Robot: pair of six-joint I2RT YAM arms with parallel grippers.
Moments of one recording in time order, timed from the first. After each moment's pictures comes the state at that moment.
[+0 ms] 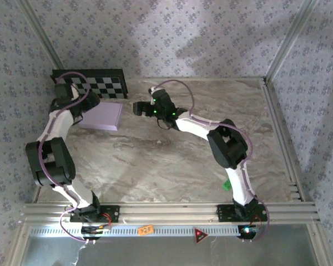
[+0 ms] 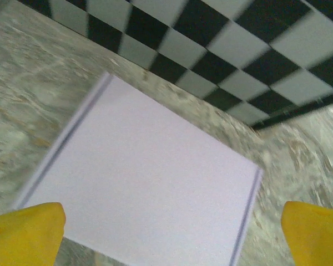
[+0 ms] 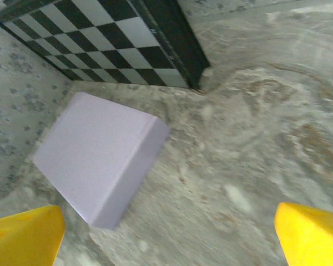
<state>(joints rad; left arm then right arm) 0.18 1.62 1.22 -0.34 0.18 -0.36 0.71 2.11 1.57 0.07 -0.06 0.52</state>
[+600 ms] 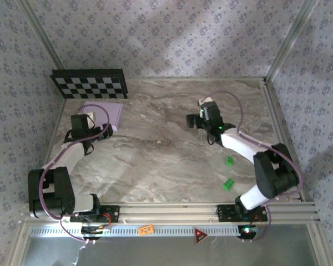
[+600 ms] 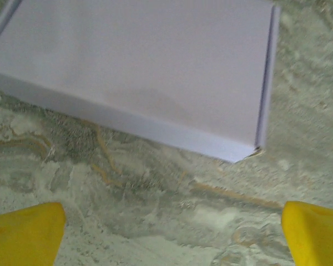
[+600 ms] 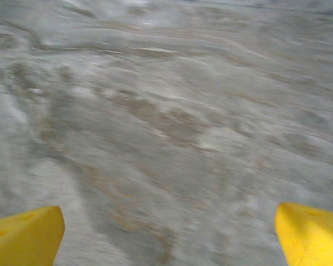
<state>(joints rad) 0.06 1.31 0.66 -0.11 0.09 -0.17 0.42 1.51 0.89 0.00 0.22 0.13</state>
